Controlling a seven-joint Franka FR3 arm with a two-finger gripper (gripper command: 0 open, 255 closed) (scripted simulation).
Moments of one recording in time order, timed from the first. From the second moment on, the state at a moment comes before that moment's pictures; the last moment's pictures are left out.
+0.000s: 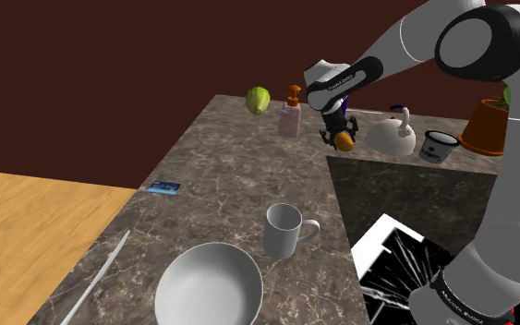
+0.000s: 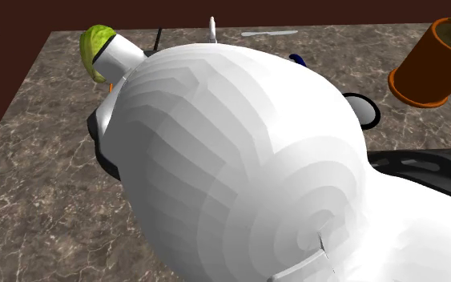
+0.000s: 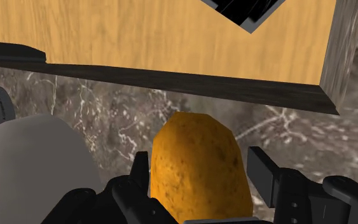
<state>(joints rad) -0.26 0.41 -0.07 -1.79 -0.47 1.84 0.62</state>
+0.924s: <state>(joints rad) -0.25 0.38 -0.07 -1.77 -0.47 1.79 0.60</state>
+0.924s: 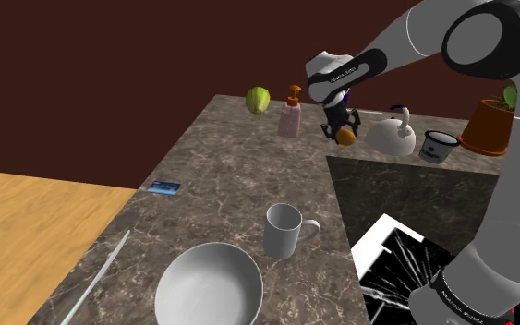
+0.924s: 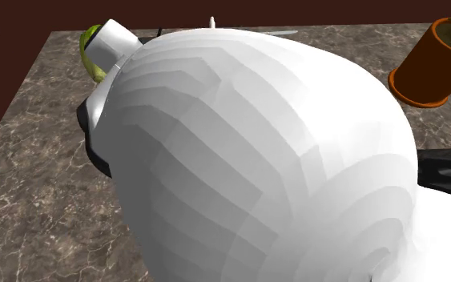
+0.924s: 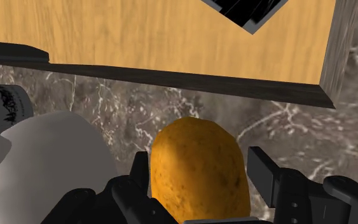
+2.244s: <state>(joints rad) -0.24 0.29 -0.07 -1.63 -0.46 1.58 0.51</state>
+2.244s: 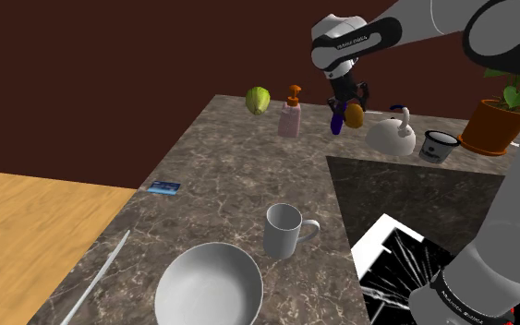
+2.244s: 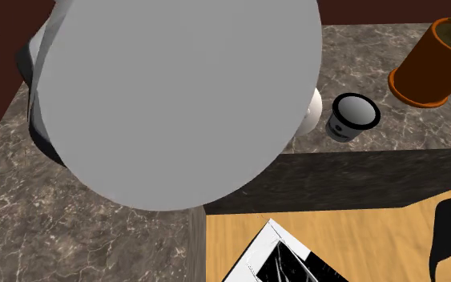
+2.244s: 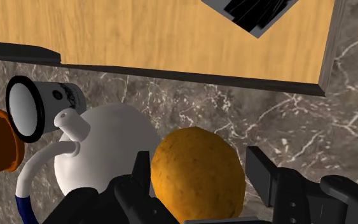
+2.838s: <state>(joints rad) -0.25 0.26 -0.08 -1.59 -0.46 1.52 0.46</state>
